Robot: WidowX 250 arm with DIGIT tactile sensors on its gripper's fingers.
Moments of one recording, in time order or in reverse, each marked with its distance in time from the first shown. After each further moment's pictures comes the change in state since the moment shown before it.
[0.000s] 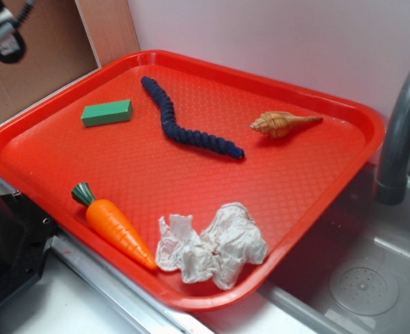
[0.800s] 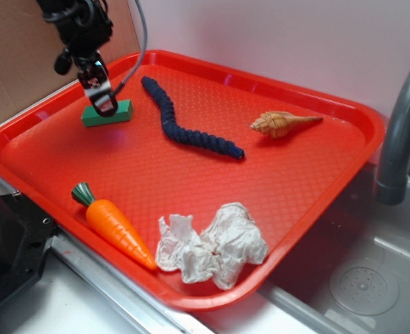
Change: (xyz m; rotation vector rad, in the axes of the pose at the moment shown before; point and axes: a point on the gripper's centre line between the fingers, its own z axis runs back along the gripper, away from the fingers) arm 0.060 0.054 -0.129 0.005 -0.032 -0.252
